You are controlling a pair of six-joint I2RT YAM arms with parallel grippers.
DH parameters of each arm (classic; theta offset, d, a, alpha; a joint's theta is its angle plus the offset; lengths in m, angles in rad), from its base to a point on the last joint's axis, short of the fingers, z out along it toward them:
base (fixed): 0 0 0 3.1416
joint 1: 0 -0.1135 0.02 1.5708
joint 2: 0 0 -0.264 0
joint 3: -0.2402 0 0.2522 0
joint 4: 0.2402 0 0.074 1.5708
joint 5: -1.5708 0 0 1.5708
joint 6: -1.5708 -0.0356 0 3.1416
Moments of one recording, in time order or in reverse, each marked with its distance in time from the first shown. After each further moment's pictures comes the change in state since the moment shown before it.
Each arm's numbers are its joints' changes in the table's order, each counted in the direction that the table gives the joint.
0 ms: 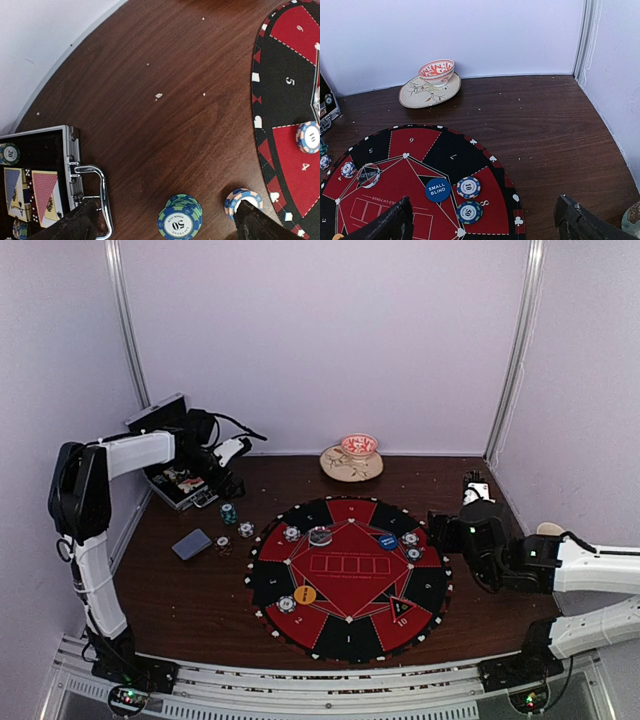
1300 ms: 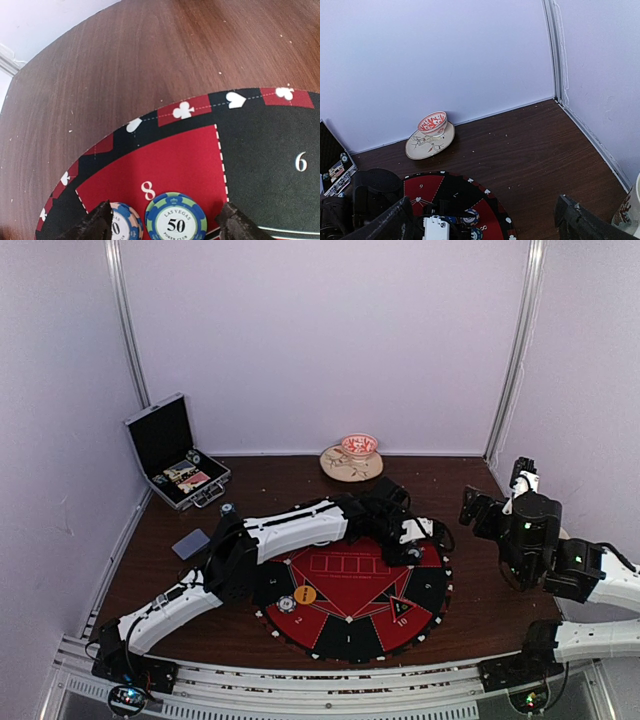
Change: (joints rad) left arm 0.743 0.908 -1.096 -0.017 -0.167 -0.208; right arm 0.000 -0.290 0.003 0.063 -0.111 -0.024
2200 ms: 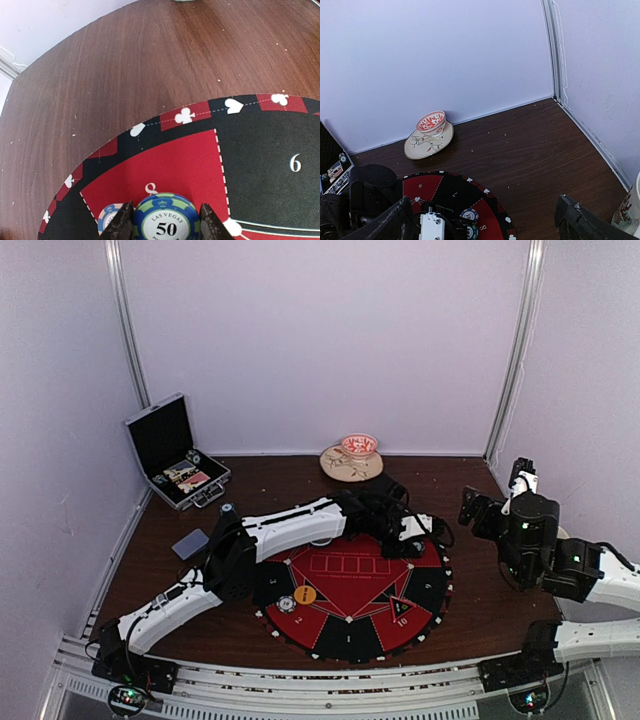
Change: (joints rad) left arm -0.010 0.002 -0.022 0.010 -0.037 0.003; right arm 0.000 0.011 0.000 0.000 -0.006 -0.011
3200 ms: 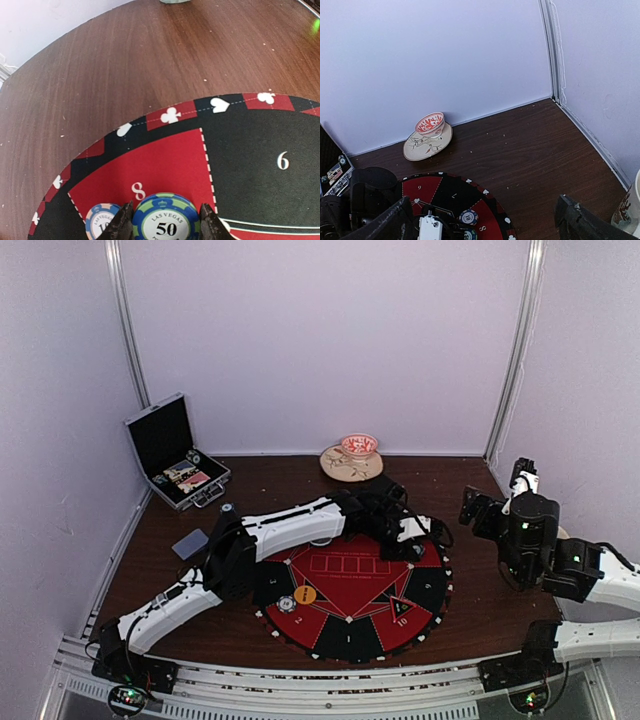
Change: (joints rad) left arm -0.008 -0.002 0.010 0.020 -0.059 0.003; right arm 0.000 0.000 0.000 0.000 -0.011 -0.007
